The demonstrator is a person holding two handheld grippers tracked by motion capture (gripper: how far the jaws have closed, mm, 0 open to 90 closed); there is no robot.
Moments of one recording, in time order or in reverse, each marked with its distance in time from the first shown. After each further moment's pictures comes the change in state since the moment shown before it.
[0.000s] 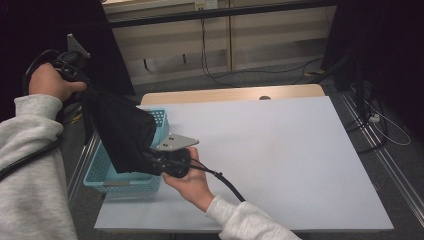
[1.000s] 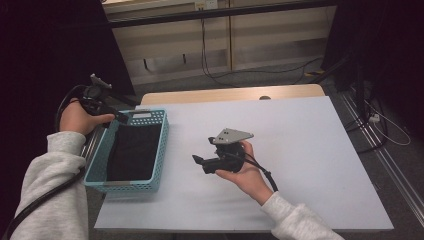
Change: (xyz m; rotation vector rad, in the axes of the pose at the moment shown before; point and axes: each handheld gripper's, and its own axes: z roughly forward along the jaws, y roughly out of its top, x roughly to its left) left arm -0.033 -0.046 0.072 -0.131 -0.080 0.119; right arm -0.085 -0.034 -0.095 0.119 -0.123 -0.006
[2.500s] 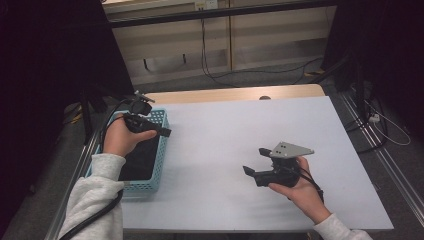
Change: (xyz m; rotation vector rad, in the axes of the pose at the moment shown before) left arm -0.109 -0.008 0.034 -0.083 -0.175 0.131; right arm -0.050 -0.065 -0.105 0.032 -0.112 0.050
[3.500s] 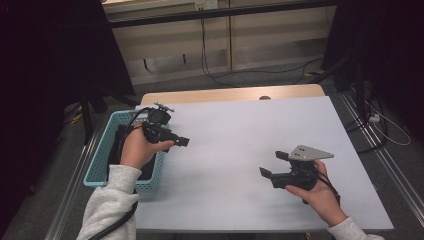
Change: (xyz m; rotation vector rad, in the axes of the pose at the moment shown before) left arm -0.043 -0.007 0.024 -0.024 -0.082 0.061; right arm -0.026 -0.022 -0.025 0.016 -0.045 0.047
